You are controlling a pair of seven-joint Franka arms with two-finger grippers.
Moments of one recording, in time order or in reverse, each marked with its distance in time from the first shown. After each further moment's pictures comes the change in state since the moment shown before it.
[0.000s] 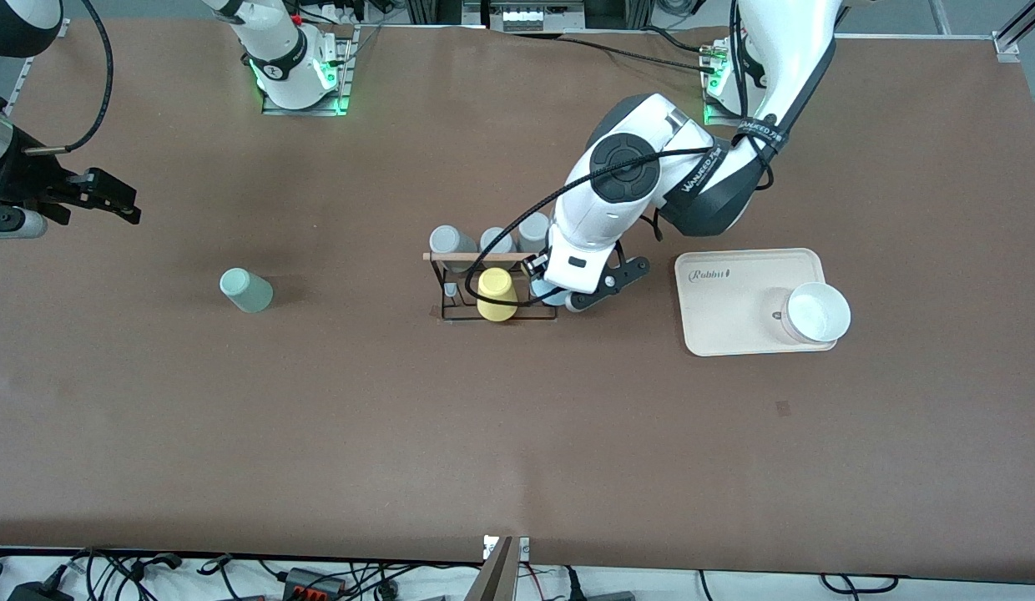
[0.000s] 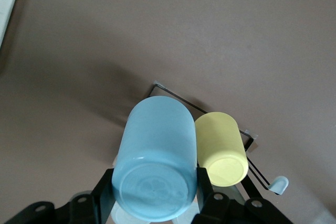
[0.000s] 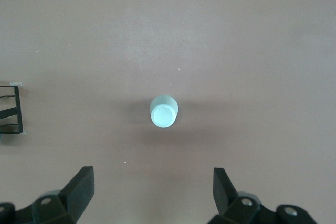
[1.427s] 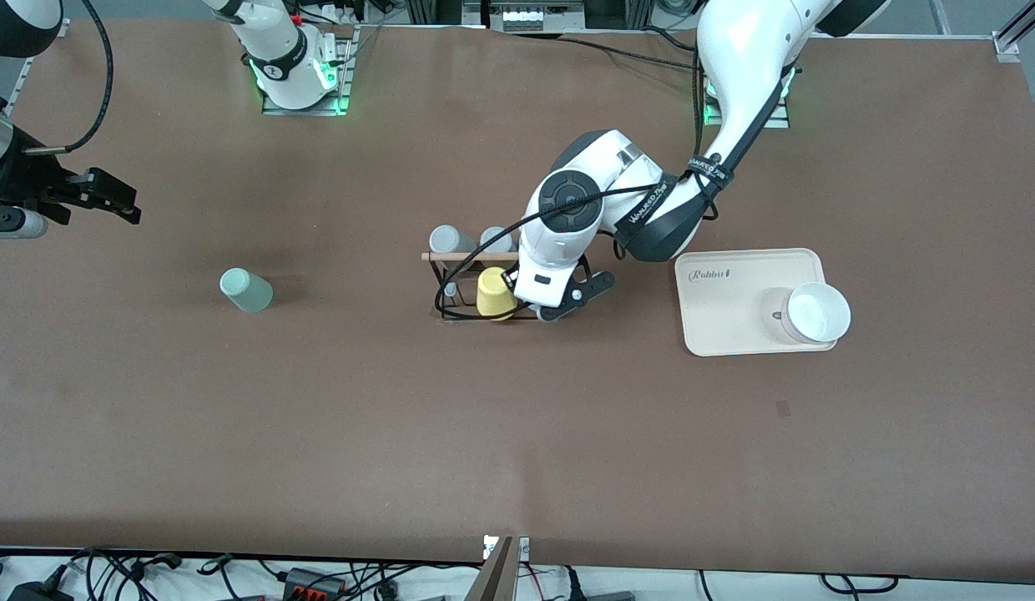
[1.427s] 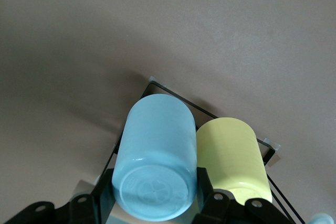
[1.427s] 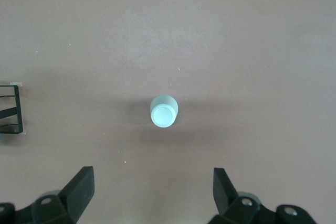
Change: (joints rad) left arm -0.068 0.138 0.015 0.057 0.068 0.019 -0.046; right arm 0.000 0.000 0.000 0.000 0.000 -0.001 0.000
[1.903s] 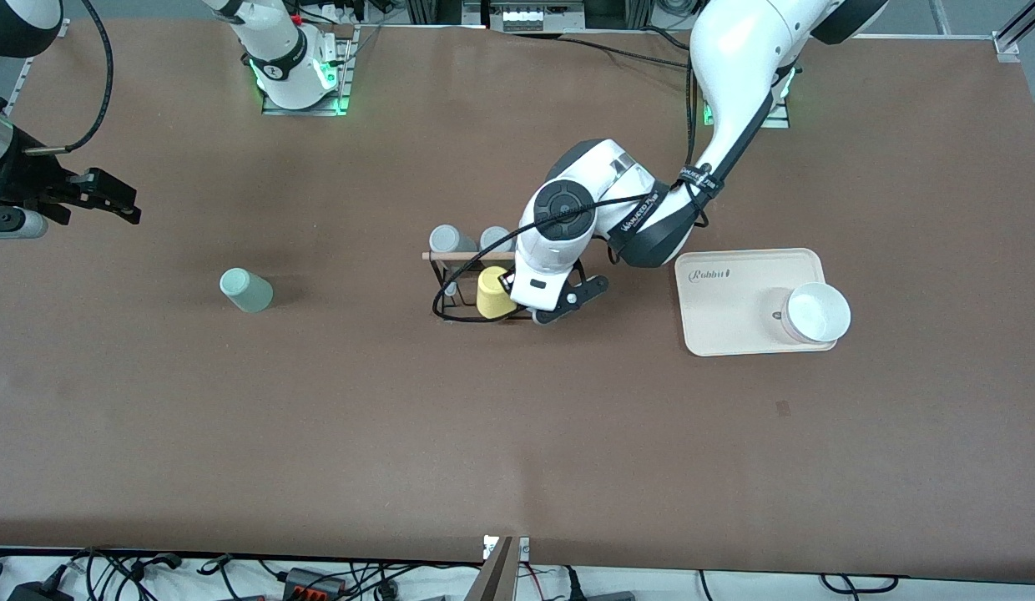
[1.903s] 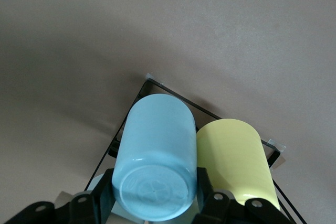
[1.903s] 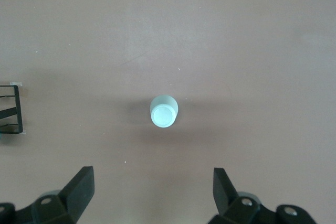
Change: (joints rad) left arm -0.007 0.023 0.001 0.000 0.000 0.017 0.000; right arm 0.000 0.001 0.000 0.000 0.000 0.000 0.000
